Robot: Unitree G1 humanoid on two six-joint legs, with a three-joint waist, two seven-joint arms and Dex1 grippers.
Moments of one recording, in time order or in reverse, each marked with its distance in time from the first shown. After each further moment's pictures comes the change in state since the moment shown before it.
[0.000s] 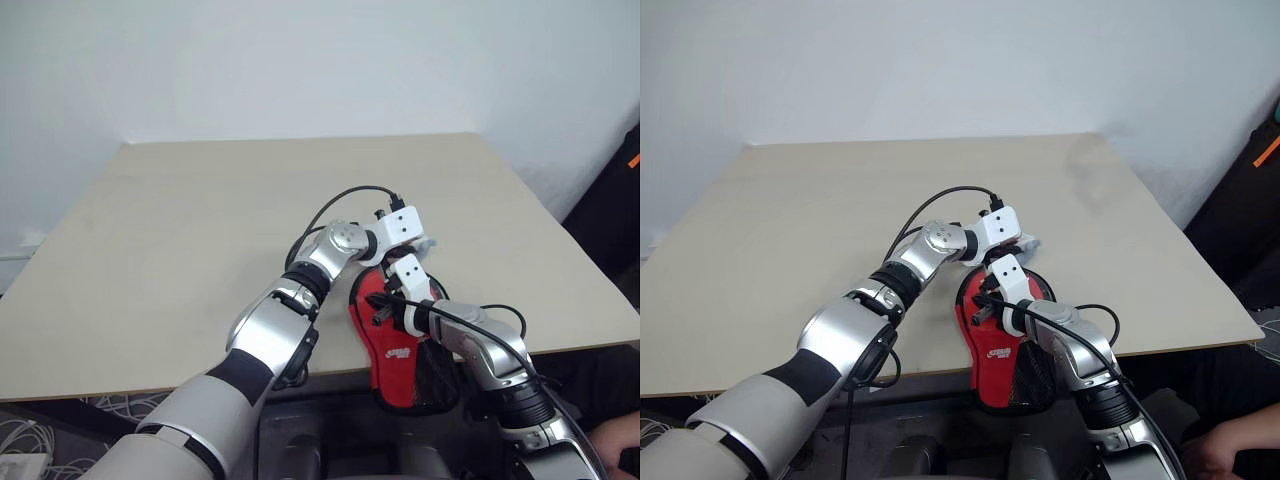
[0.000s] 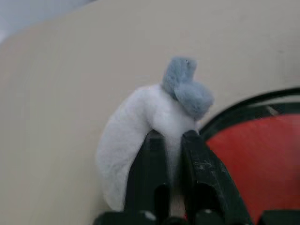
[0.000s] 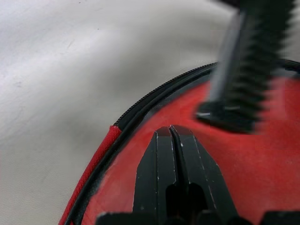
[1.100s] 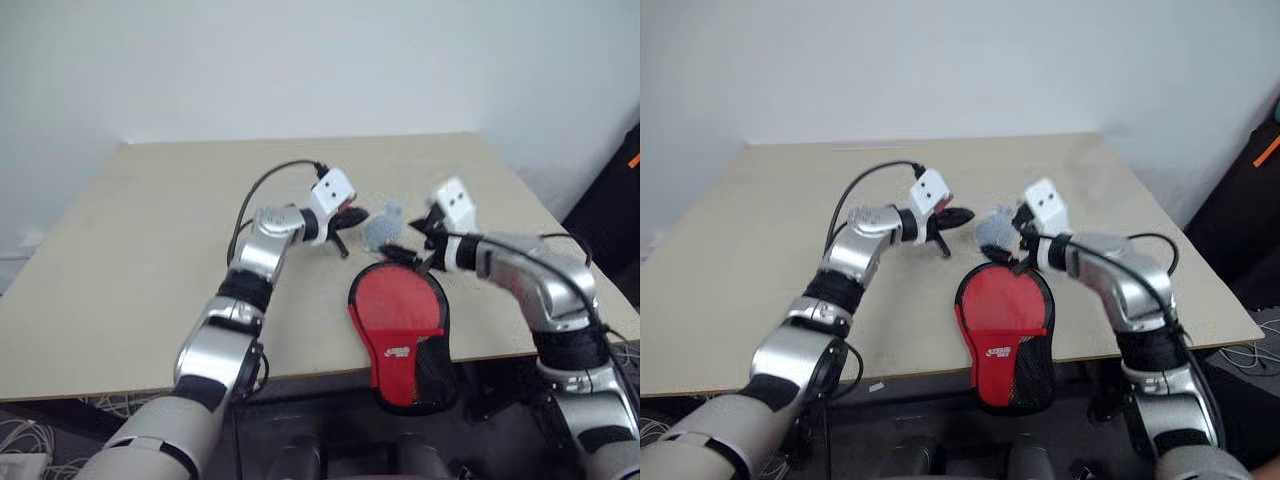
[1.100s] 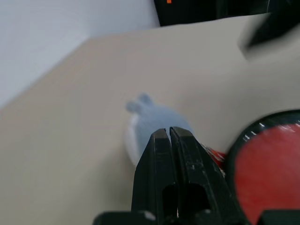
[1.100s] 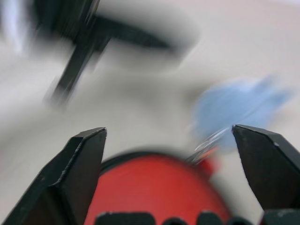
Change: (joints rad) left arm 0.292 0.227 0.141 -0.612 -0.199 0.314 -0.054; right arm -0.345 -0.226 -0.143 0.039 0.076 0.083 0.137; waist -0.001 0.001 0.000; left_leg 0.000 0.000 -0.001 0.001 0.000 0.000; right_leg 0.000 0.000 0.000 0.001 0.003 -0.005
